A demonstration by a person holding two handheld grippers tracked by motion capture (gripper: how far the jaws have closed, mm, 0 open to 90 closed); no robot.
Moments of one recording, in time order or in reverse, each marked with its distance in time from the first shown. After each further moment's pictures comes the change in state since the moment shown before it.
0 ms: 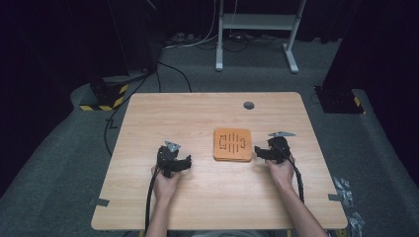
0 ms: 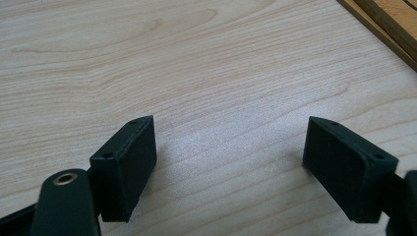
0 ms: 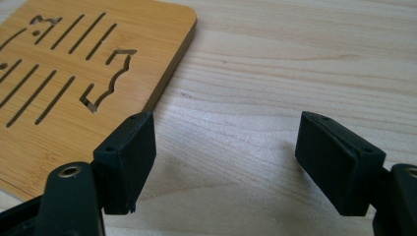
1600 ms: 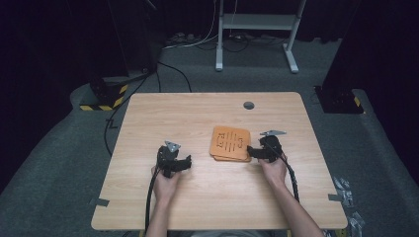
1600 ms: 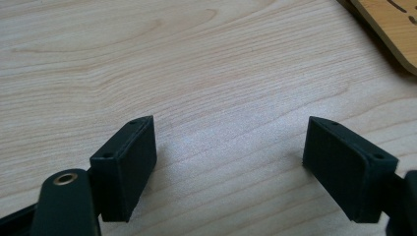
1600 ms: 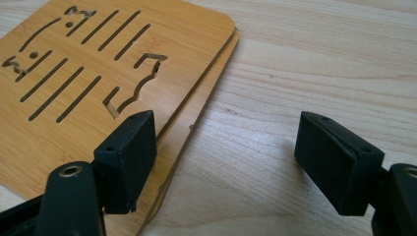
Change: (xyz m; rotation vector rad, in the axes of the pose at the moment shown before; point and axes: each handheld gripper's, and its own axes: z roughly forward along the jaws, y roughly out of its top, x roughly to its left) left arm 0.000 0.000 0.000 0.001 -0.001 0.003; right arm 0.022 0.007 0.011 0.010 0.032 -0.041
